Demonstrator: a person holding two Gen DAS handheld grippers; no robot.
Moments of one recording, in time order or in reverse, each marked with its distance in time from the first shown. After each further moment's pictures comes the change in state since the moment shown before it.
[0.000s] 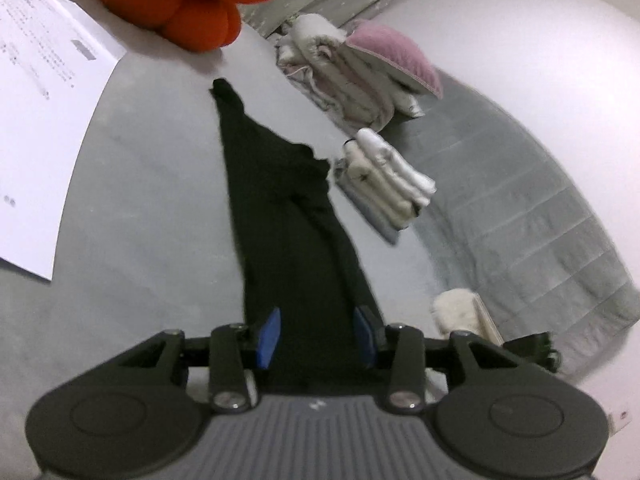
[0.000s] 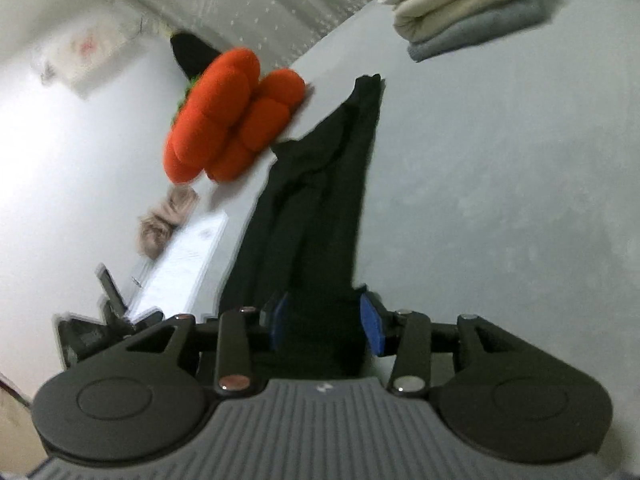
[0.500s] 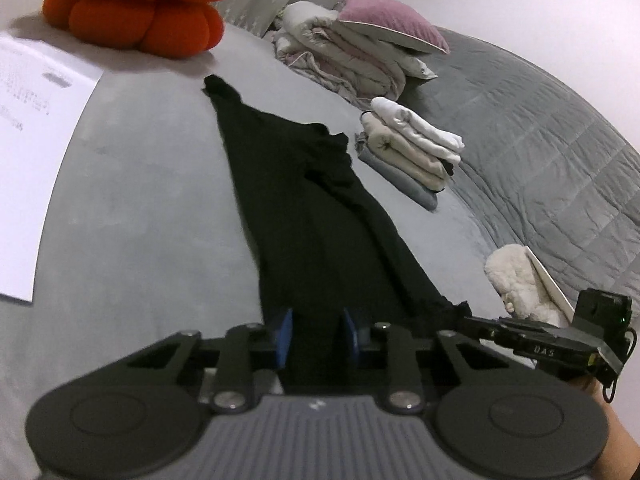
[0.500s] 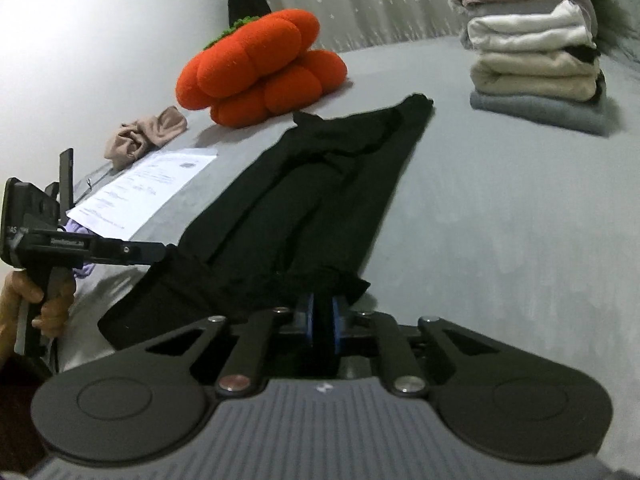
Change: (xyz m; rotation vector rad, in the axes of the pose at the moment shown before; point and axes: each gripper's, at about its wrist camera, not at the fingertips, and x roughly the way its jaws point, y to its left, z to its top) left arm 0.024 -0.016 -0.009 0.199 0.018 0.127; right arm 0.027 0.034 -0.029 -0.392 -0.029 -0.130
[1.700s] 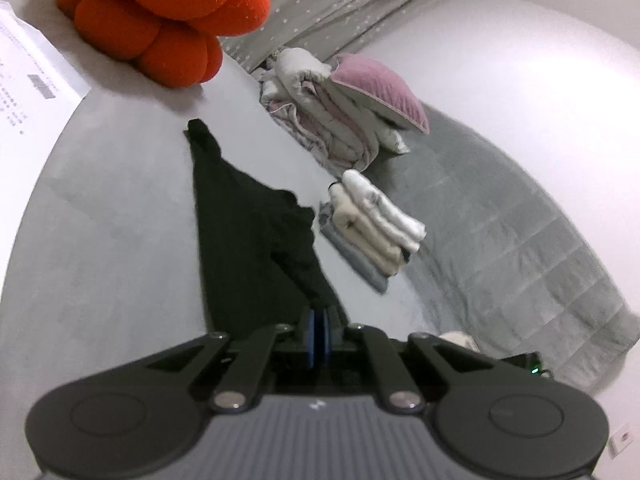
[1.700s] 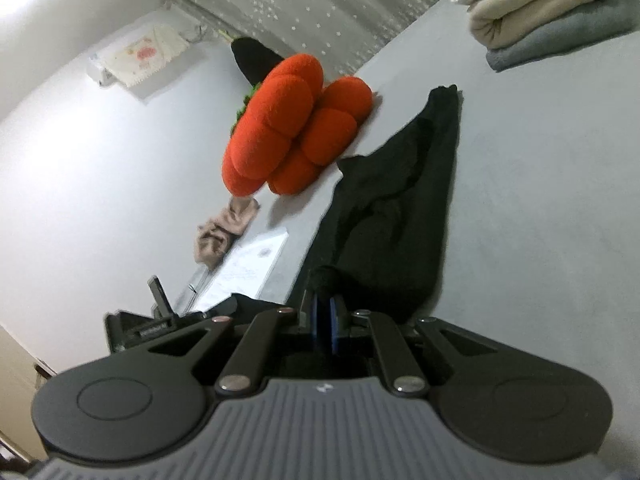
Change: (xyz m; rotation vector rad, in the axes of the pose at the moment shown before) left arm 0.007 0.026 0.044 -0.211 -0.166 -0.193; right arm 0.025 -0.063 0.043 0.431 -0.074 0.387
